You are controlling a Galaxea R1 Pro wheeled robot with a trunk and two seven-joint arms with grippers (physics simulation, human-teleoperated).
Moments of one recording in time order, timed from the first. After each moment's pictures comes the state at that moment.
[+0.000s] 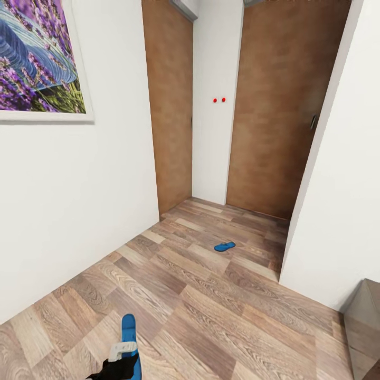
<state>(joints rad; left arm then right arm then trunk) -0.38 0.03 0.10 -0.28 0.07 -0.11 -0.29 -0.21 -0.38 -0.33 -0.26 -0.28 0.02 0.63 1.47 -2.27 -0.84</state>
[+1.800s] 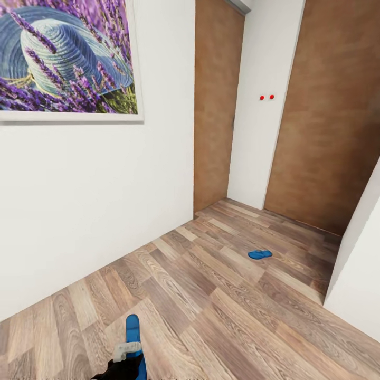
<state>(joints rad) -0.38 0.01 0.10 -0.28 0.08 -0.11 -0.29 -0.21 -0.38 -0.33 -0.26 -0.27 0.02 0.63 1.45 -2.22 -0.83</state>
